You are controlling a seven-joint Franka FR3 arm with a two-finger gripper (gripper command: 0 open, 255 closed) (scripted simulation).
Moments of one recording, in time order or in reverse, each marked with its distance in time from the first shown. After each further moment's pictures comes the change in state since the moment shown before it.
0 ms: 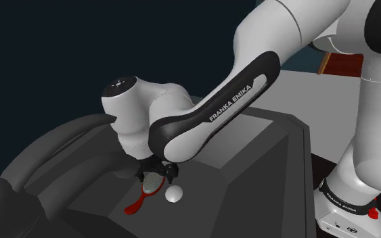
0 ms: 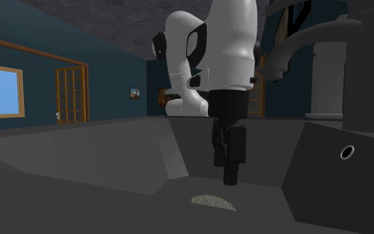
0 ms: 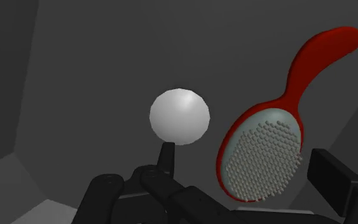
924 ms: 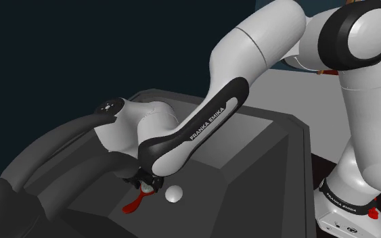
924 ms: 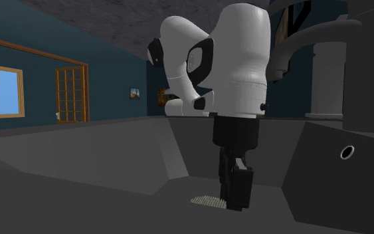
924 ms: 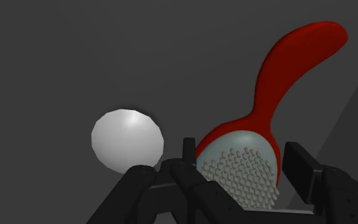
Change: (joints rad) arm 0.116 0.180 -0.091 0.128 -0.139 0.026 0.158
